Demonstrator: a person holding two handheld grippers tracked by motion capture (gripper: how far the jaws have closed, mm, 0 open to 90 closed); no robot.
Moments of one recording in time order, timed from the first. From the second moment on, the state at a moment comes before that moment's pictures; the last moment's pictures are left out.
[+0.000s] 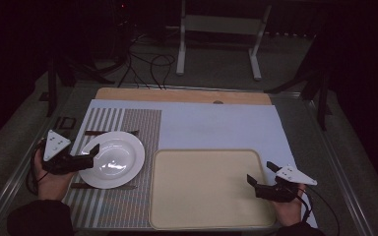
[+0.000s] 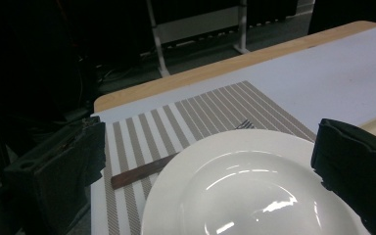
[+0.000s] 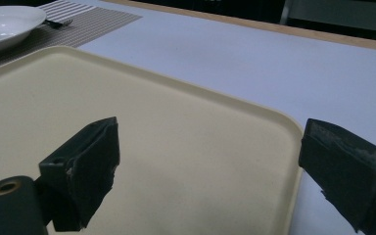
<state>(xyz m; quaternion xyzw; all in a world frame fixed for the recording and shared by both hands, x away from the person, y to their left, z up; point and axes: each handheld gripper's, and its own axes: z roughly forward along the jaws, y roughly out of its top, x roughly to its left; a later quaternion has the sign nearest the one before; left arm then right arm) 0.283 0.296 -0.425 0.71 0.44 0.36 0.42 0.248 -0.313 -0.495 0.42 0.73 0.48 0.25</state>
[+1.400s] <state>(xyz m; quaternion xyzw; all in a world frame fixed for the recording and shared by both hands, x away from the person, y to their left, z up) 0.346 0.311 -0.433 0.74 0.45 0.33 0.37 0.251 -0.312 -0.497 0.42 0.74 0.47 0.24</state>
